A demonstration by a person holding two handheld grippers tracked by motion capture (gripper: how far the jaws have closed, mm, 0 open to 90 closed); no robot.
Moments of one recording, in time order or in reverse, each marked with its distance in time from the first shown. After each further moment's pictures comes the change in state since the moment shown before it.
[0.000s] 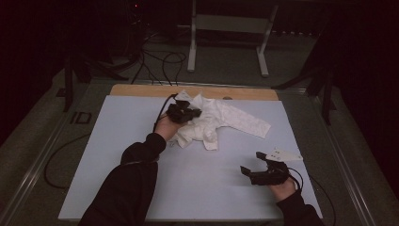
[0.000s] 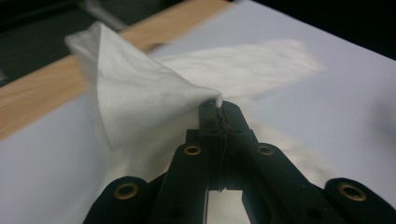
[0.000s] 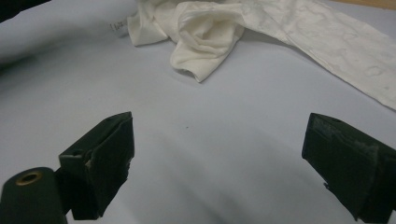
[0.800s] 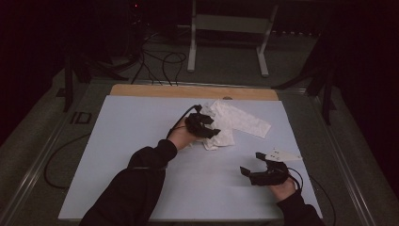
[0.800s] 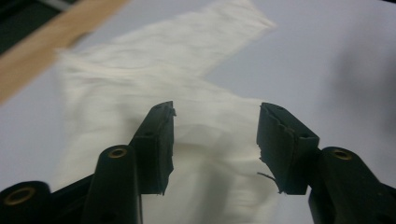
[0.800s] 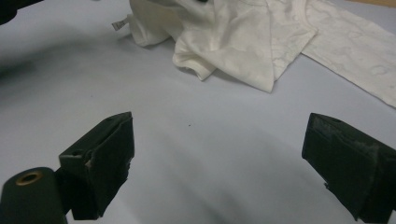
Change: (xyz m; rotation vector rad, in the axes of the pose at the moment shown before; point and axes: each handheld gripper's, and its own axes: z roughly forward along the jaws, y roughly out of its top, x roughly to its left) left arm -0.034 0.010 0.025 0.110 0.005 0.081; right arm 0.000 0.000 0.001 0.006 0.012 -0.002
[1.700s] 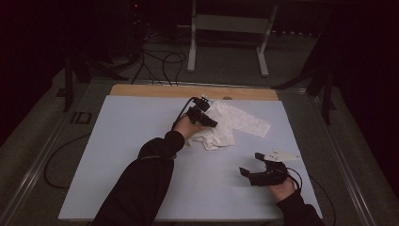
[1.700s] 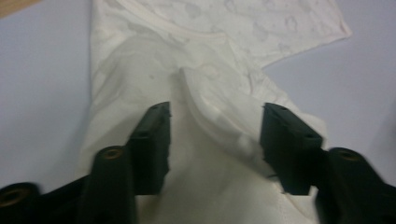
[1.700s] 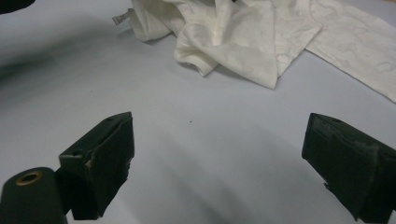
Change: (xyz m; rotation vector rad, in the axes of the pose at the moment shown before) left arm 0.030 0.008 0.035 0.185 -0.011 -0.291; right arm 0.000 -0.001 0.002 0.017 0.005 -0.010
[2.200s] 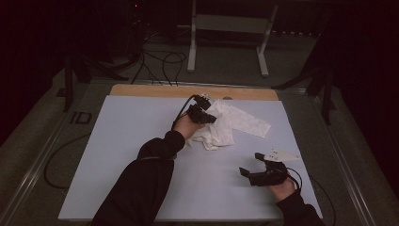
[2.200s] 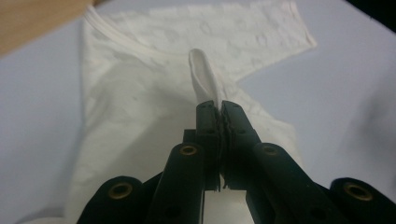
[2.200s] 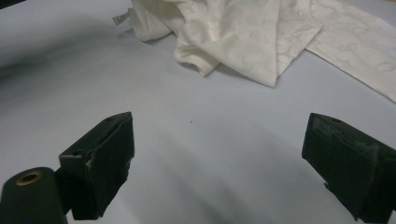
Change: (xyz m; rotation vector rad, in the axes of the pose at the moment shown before) left arm -0.009 0.006 -0.026 -0.105 -0.012 0.071; right arm 0.000 0.000 0.000 -0.002 0.001 0.003
